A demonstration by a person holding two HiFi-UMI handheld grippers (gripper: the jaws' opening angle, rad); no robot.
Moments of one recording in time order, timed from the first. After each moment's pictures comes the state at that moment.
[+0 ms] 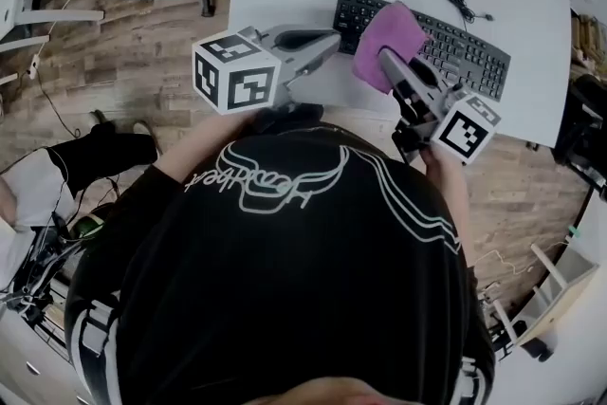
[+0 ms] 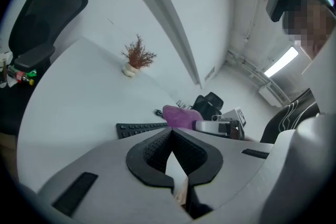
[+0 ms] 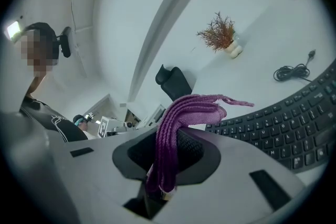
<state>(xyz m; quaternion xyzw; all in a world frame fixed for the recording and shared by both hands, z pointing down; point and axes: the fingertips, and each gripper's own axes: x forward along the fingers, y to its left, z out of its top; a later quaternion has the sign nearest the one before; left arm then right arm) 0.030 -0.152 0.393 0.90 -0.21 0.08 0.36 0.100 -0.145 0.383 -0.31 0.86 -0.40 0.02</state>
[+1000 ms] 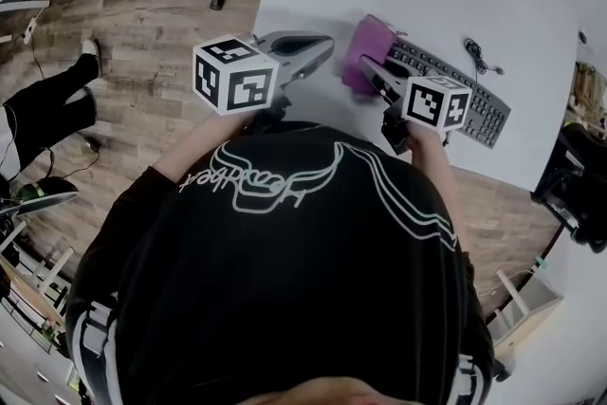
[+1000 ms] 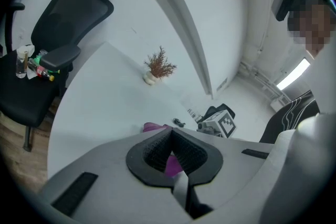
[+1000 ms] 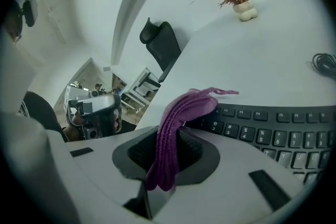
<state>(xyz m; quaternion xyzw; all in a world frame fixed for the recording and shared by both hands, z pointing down) -0.044 -0.212 0.414 0.87 -0.28 0.05 0.41 0.025 -0.212 0.487 -0.27 0.83 -0.45 -0.20</state>
